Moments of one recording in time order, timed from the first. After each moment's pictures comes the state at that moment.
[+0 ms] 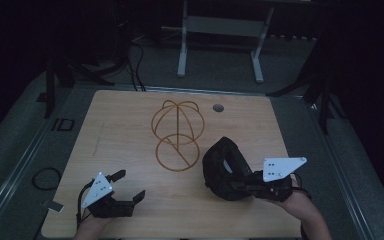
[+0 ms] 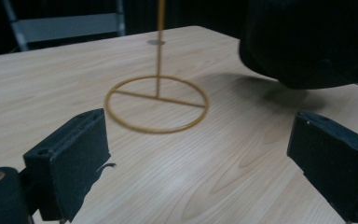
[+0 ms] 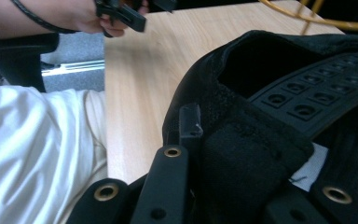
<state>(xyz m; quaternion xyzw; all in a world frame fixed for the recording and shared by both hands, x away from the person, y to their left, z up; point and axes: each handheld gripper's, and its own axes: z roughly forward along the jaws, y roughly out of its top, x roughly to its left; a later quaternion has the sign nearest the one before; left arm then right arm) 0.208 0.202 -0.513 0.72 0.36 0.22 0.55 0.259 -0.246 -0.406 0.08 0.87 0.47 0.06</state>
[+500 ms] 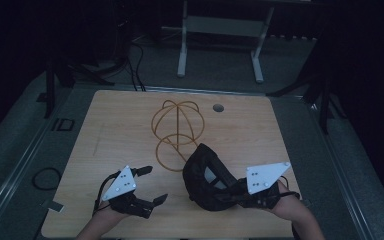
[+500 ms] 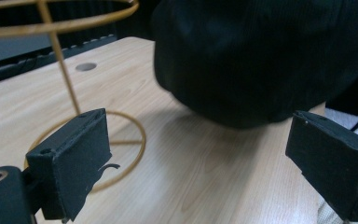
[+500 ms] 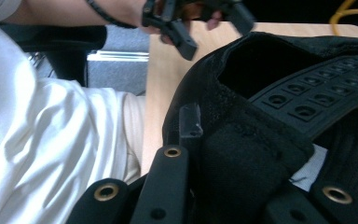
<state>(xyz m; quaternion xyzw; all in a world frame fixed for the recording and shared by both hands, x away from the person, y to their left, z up) 0.221 0.150 -0.472 0.78 0.23 0.17 0.56 0.240 -0.205 -0.391 -0.01 0.88 0.46 0.03</state>
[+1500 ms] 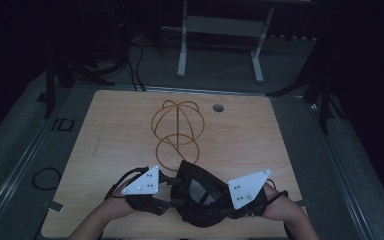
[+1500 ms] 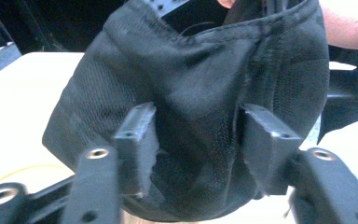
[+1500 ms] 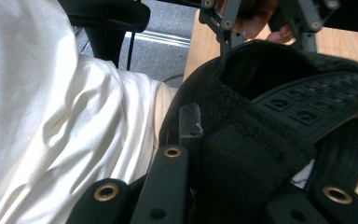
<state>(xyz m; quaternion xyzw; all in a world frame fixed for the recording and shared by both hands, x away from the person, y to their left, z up) 0.231 0.109 -0.440 0.84 0.06 0.09 0.53 0.226 -0.174 -0.390 -0.10 0.90 0.43 -0.01</state>
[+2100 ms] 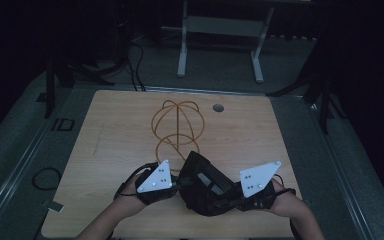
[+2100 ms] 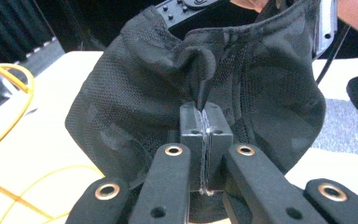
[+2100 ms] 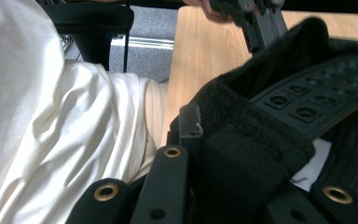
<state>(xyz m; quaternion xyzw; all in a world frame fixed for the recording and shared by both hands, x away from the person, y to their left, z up) 0.235 0.085 -0.427 0.85 0.10 0.15 0.50 0.243 -0.198 -0.396 -0.05 0.90 0.44 -0.01</state>
